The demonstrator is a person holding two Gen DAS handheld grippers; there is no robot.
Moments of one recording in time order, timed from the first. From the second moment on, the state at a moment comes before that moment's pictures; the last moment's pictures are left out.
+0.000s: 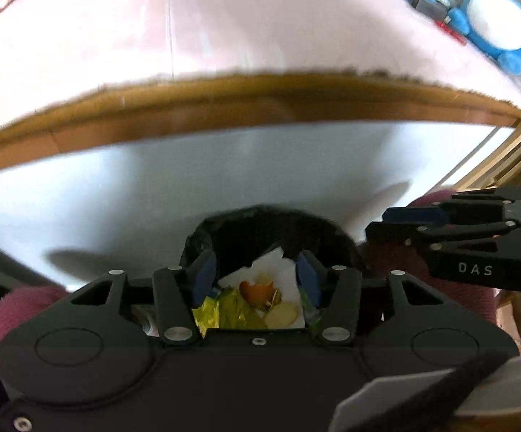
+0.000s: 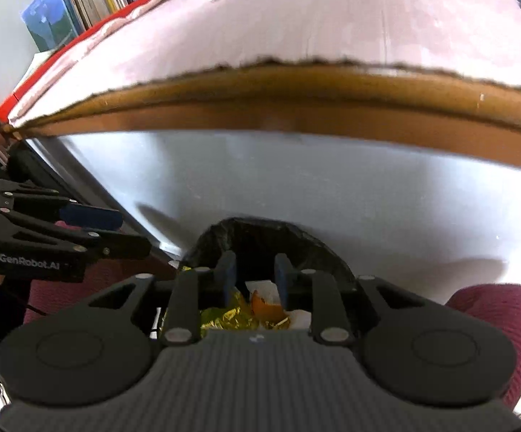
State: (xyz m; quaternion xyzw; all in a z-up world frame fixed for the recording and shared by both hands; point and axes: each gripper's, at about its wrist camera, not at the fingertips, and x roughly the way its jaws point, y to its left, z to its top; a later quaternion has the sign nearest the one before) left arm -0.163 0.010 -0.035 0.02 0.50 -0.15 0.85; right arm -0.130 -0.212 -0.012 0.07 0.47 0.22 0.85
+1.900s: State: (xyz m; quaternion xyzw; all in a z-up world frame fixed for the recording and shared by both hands) left arm 0.176 0.051 0.015 -0.13 0.39 0.00 0.91; right arm 0.162 -0.131 0.028 -0.05 0.35 0.23 0.91
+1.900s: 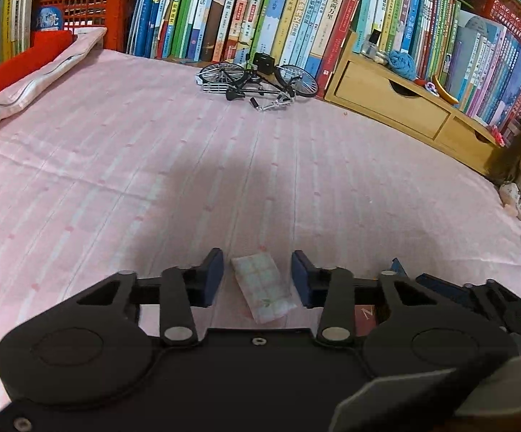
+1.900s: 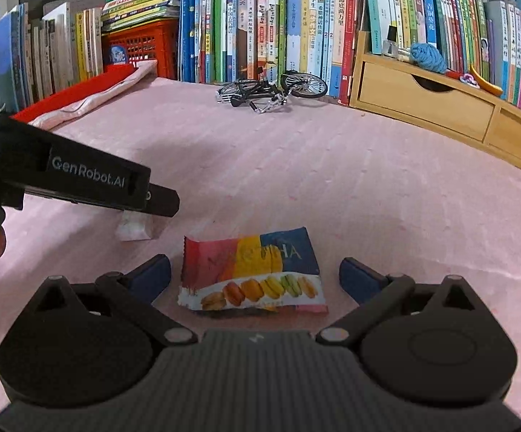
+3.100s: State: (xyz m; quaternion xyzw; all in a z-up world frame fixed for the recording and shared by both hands) left arm 0.108 0.047 0.047 -0.09 0.36 -0.04 0.93; right arm 0.101 -0.169 0.054 -0.02 0.32 0.21 0.92
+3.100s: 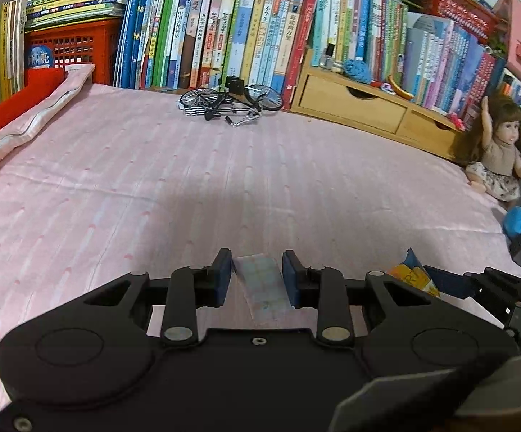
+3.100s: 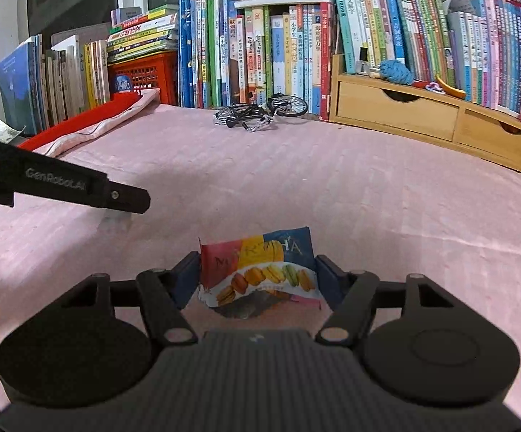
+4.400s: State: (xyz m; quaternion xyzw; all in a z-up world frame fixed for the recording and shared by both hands) left arm -0.115 0.029 0.048 -0.05 0.34 -0.12 0.93; right arm -0.095 -0.193 0.064 -0.03 0.29 0.27 0.91
